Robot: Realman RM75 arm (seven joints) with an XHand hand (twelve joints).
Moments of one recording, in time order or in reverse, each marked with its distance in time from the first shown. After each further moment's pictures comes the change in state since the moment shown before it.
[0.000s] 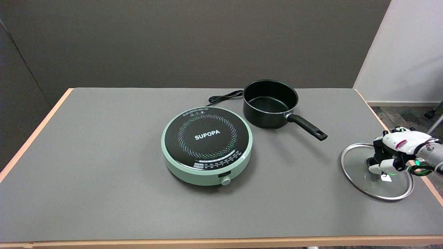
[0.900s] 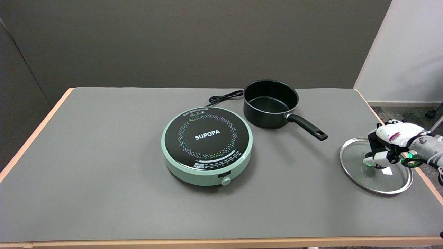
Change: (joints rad) arm 0.090 0.017 -0.041 0.042 -0.028 -0.048 0.000
